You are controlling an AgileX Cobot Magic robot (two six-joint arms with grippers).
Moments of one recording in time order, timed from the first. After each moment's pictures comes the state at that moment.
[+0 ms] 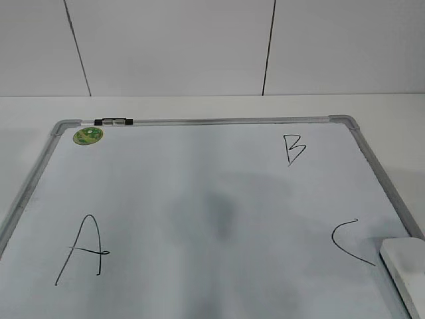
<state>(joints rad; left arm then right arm) -0.02 0.90 -0.86 -0.15 1.13 0.03 0.05 0.70 -0.70 0.22 1.26 0.01</state>
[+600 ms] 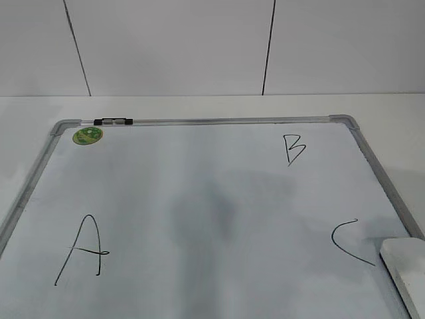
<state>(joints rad) -0.02 1.56 -1.18 -0.08 1.07 0.03 0.05 0.77 -0.70 0.26 1.25 0.01</state>
